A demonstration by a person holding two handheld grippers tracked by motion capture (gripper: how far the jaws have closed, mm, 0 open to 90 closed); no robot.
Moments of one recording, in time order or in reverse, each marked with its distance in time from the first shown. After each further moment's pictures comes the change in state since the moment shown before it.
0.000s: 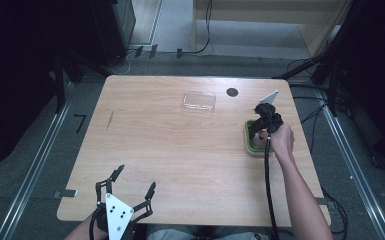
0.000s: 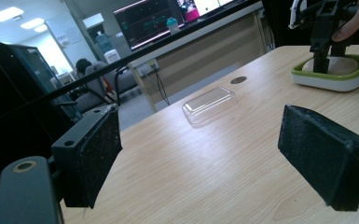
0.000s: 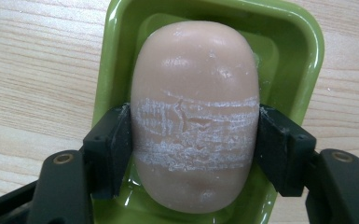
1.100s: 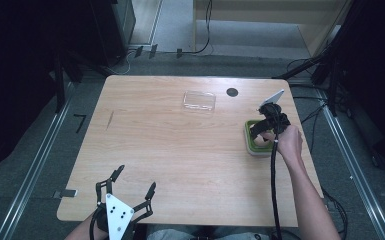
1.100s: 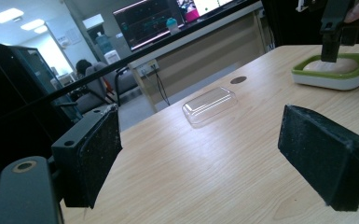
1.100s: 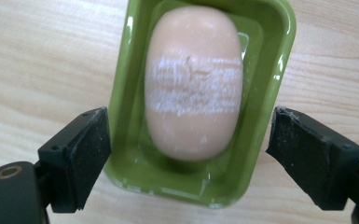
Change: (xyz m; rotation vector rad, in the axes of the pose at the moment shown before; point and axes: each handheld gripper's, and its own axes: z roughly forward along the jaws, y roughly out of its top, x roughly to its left) left arm -0.001 0.000 0.000 -0.003 -0.002 0.007; right arm -0.001 -0.021 -0.031 -0.030 0.008 -0.074
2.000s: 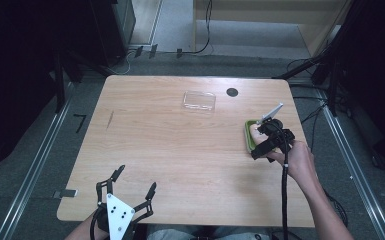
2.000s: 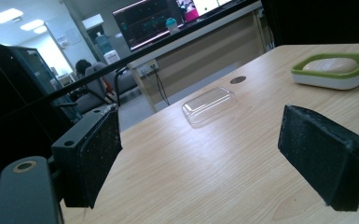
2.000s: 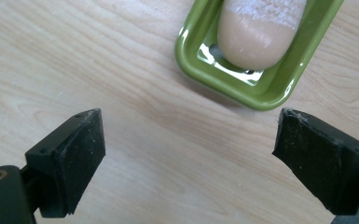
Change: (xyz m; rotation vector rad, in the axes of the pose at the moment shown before) left arm 0.000 0.000 0.000 0.003 -0.001 0.004; right arm 0.035 -0.066 -0.042 -0.014 0.000 -0.218
